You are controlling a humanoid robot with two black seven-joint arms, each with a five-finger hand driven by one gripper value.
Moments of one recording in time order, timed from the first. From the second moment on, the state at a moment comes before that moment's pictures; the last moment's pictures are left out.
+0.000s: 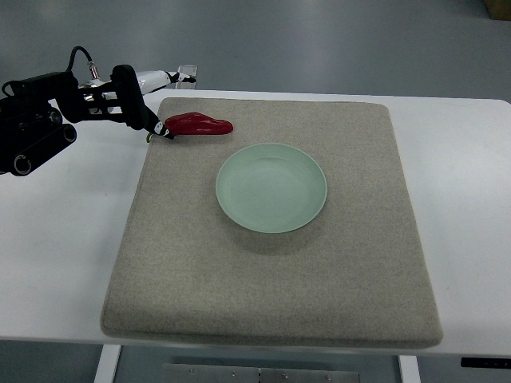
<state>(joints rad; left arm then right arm) -1.12 0.44 -0.20 -0.64 1.33 -0.08 -0.31 0.00 0.00 0.06 0.12 -0.15 0.20 0.07</state>
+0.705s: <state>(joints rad) -1.15 0.27 -0.12 -0.45 1.37 -0.03 -0.31 0.00 0.00 0.06 0.12 -0.15 0.20 0.07</state>
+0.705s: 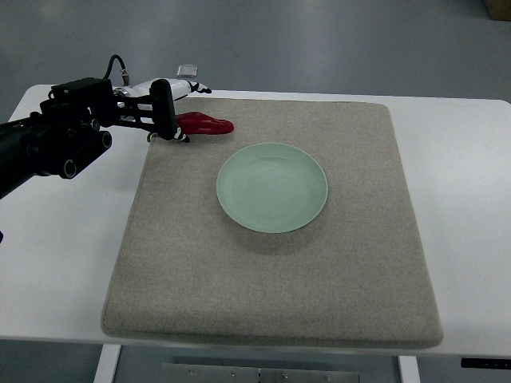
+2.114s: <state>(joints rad) -1.15 0.25 -0.04 -0.43 1.37 0.01 -0.31 0.00 0.00 0.06 0.12 -0.15 0.20 0.07</state>
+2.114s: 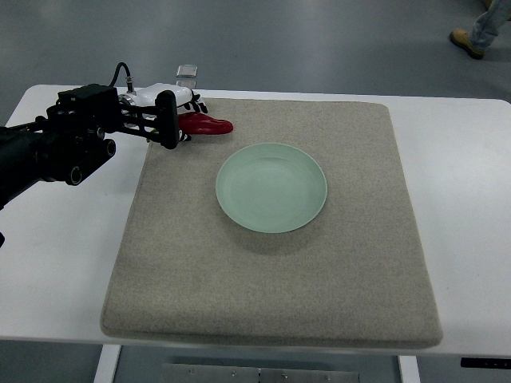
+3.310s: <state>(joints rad) -1.14 0.23 -0.05 -0.41 1.36 0.03 -0.32 0.00 0.00 0.06 0.12 -0.15 0.20 0.07</state>
